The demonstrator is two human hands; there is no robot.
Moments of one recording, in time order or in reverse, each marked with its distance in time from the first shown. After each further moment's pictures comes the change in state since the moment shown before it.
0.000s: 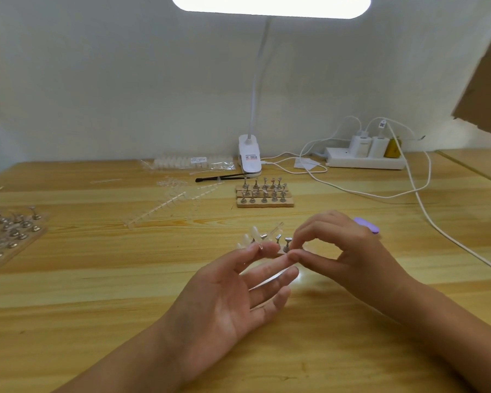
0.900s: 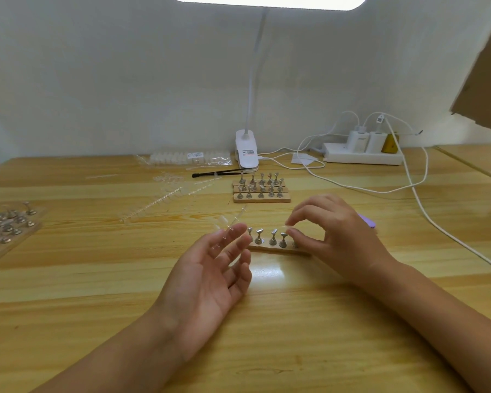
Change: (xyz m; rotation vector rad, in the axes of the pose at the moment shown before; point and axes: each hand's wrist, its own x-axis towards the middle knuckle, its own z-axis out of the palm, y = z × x) left_hand 0.007 0.005 -0.001 -0.088 0.332 0.183; right_hand 0.009 0.018 0.006 -0.239 0.015 0.061
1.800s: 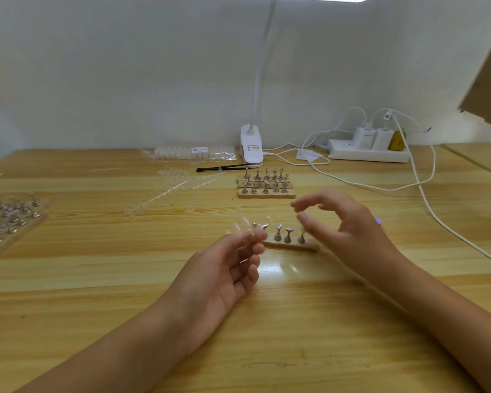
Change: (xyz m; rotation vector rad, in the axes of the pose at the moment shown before) left_hand 0.004 -0.004 -0.005 0.253 -0.031 0.021; right_hand 0.001 -0.010 -0.007 0.320 -0.025 0.234
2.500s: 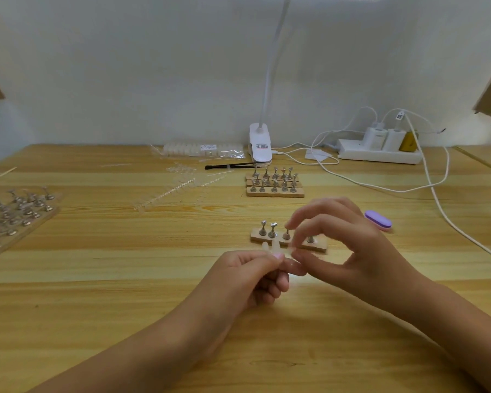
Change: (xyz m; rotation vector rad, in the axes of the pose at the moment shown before) left_hand -0.012 -0.006 0.008 0.441 -0.125 0.084; right_hand -0.016 -0.025 0.002 -0.082 -0.076 -0.411
